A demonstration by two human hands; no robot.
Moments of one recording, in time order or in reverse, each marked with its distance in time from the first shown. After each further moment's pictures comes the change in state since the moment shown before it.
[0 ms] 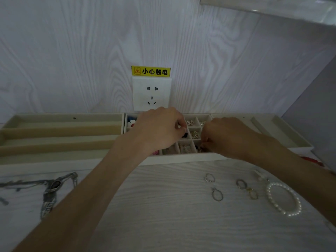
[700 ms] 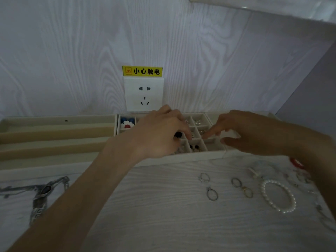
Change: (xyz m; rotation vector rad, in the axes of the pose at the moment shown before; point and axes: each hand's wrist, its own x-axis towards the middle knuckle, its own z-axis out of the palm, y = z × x) left_hand -0.002 0.005 0.002 0.137 -0.100 0.267; right_hand -0.037 0.040 -0.015 0.380 -0.067 -0.041
